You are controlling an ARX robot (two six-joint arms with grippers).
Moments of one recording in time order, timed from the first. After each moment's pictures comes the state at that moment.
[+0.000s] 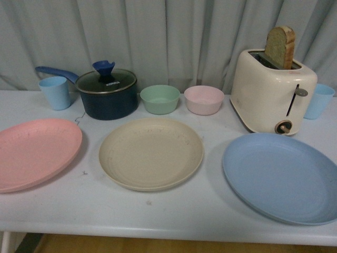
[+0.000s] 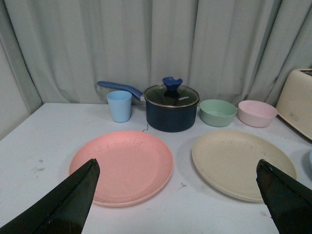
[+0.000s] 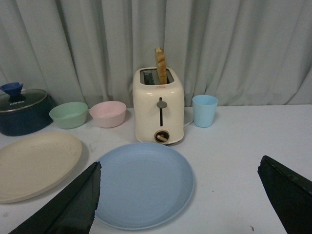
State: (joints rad) left arm 0.00 0.01 0.01 0.00 0.00 -0.01; right arm 0.00 0.00 0.01 0.00 0.00 0.00
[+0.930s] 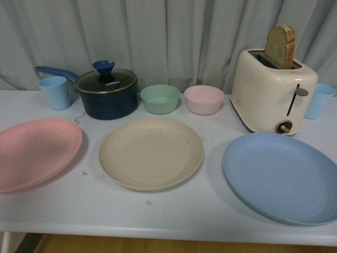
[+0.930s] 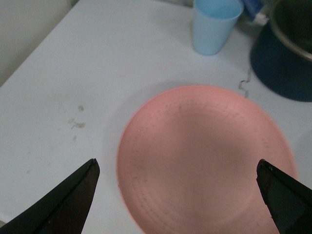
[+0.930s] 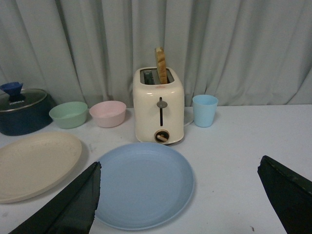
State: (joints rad) left arm 0.21 1.64 0.79 0.30 -0.10 -0.07; right arm 0.00 0.00 0.01 0.00 0.00 0.00
